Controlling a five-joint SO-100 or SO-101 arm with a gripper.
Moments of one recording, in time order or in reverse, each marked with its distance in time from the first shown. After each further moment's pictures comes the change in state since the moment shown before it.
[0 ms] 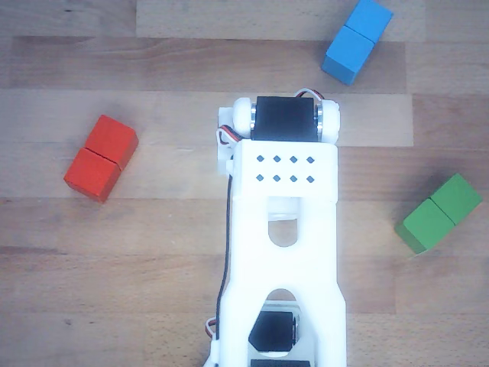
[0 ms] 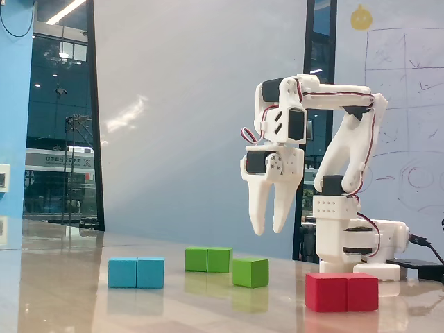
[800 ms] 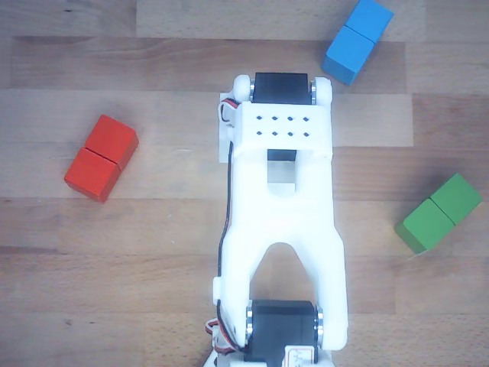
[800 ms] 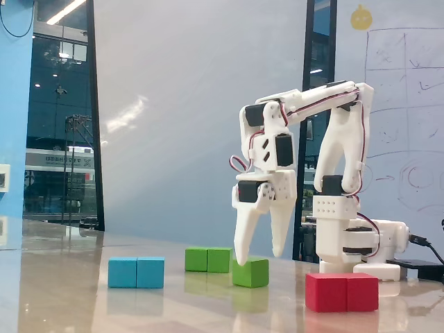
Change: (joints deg) arm 0.0 -16.0 0.0 -6.8 0.0
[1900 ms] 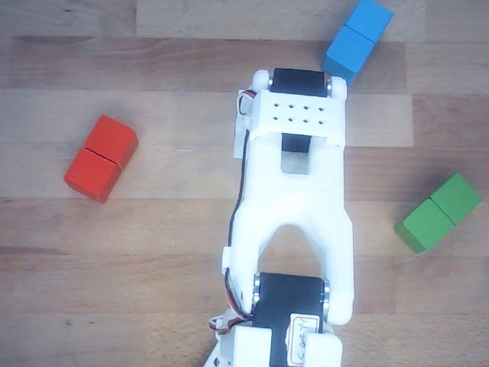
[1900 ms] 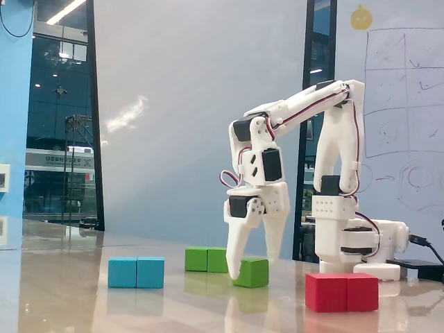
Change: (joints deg) arm 3.7 -5.9 0.0 -4.4 0.0
